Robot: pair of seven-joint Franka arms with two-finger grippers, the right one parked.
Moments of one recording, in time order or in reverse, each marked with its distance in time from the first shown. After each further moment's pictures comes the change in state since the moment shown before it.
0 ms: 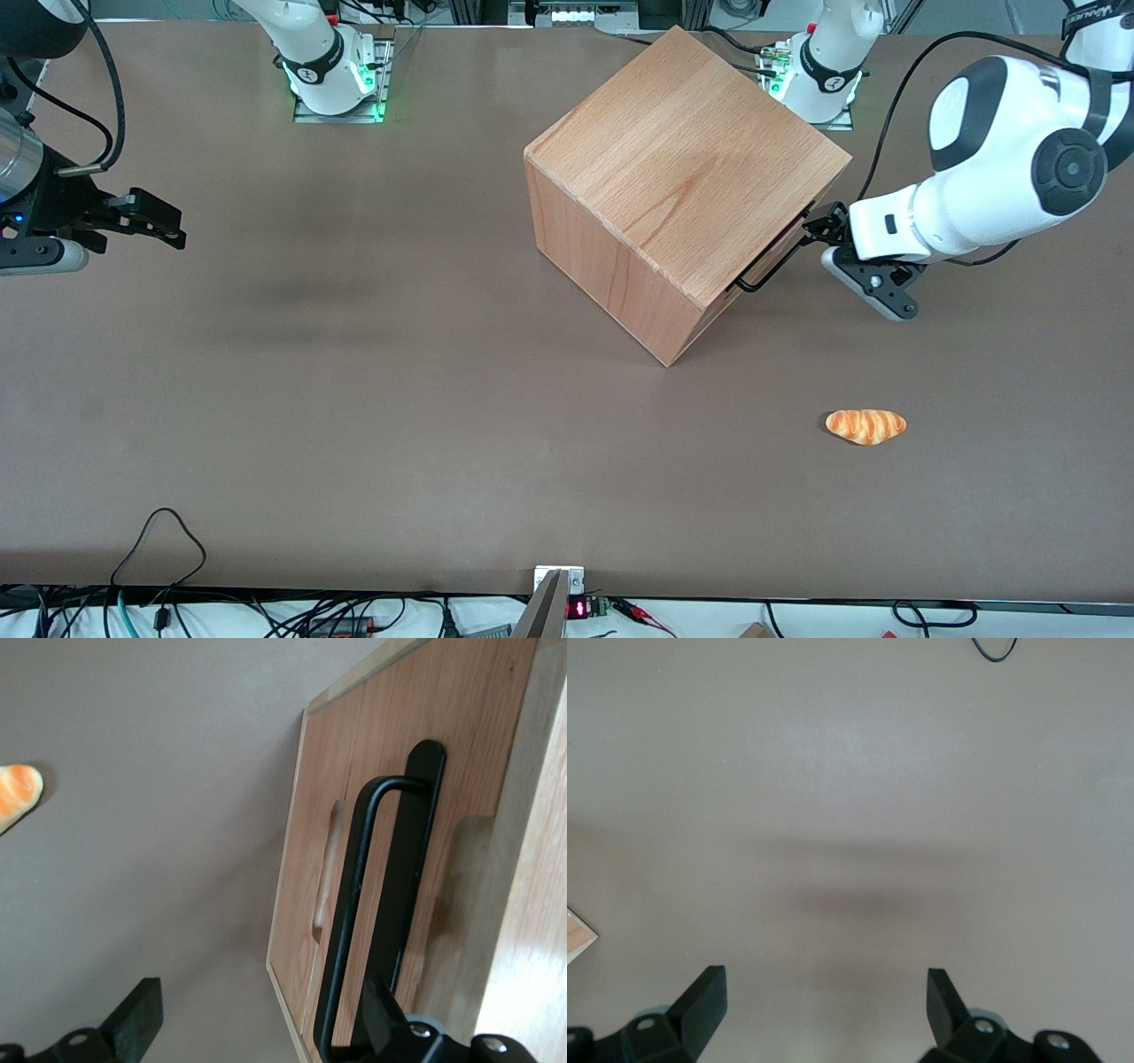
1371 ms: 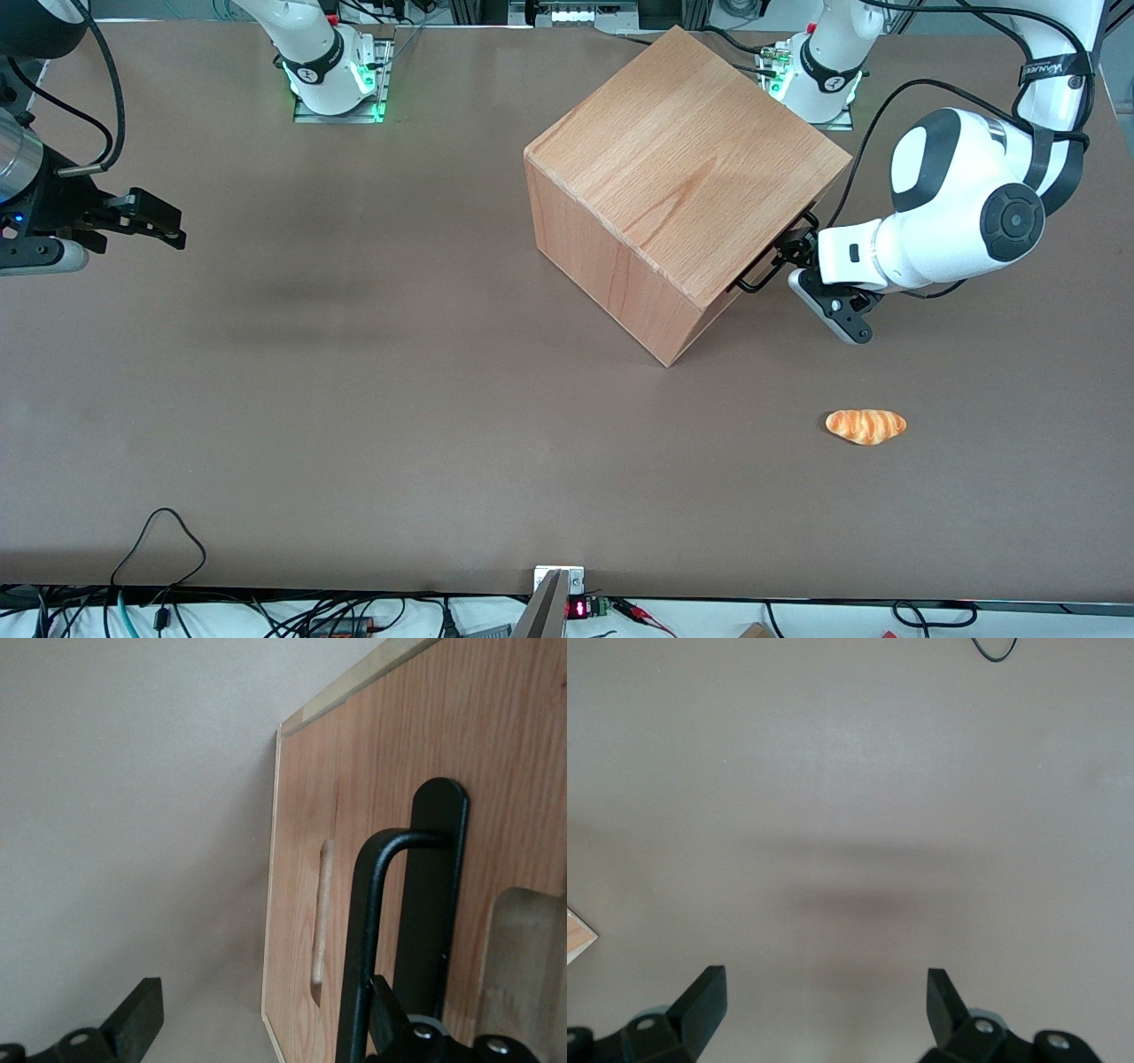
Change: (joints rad) arm -0.004 0.093 -0.017 -0.006 -0.052 0.093 0.085
